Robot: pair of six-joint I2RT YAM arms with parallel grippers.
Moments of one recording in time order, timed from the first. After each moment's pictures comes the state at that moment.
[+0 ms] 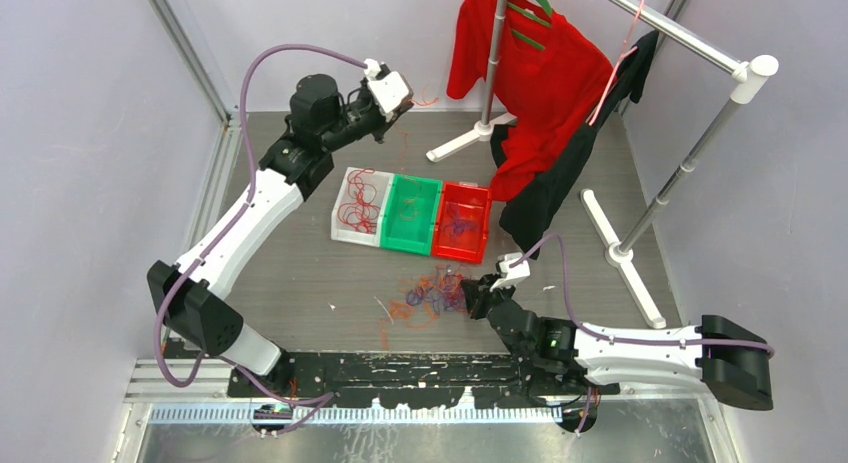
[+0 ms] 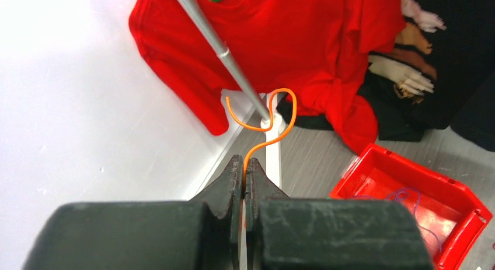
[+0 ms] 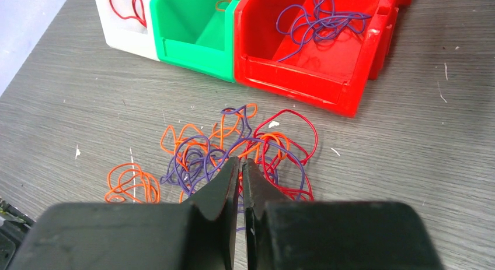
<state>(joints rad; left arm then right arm) -0.51 1.52 1.57 -0.08 0.43 0.46 1.27 0.81 0.16 0.32 0.81 0.64</state>
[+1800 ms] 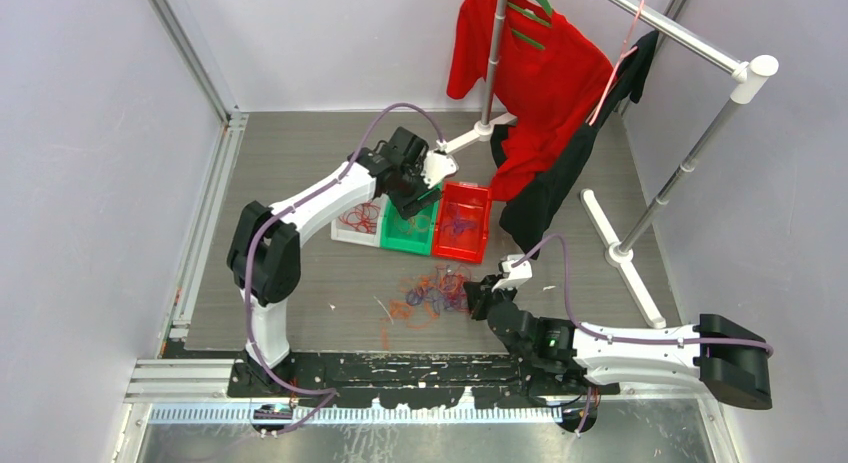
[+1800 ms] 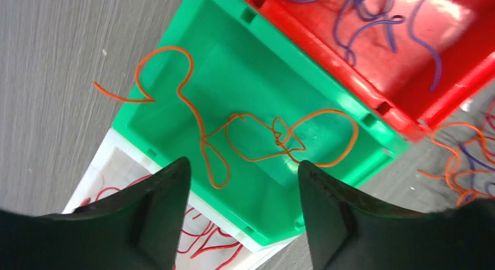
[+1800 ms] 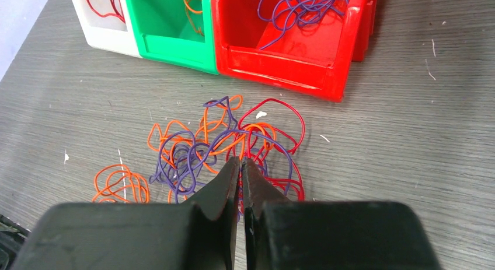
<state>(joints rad) -0.65 1.93 1.62 -0.64 0.03 0.49 1.27 0.83 0.16 0.26 0.84 0.74</state>
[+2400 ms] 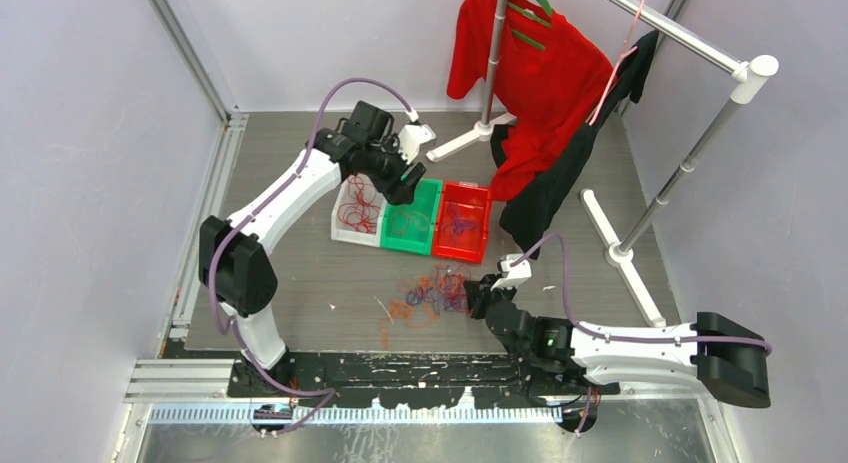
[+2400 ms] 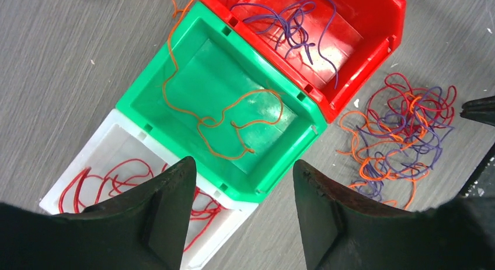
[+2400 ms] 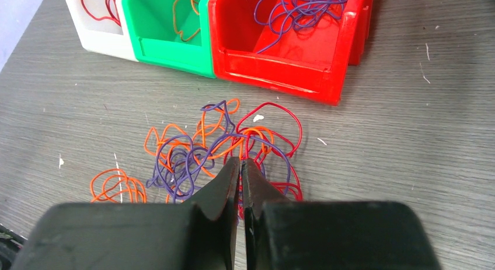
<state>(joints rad) -0.54 1.78 1.69 -0.80 0.37 0.37 1.27 0.85 0.17 0.27 0.86 0.74</state>
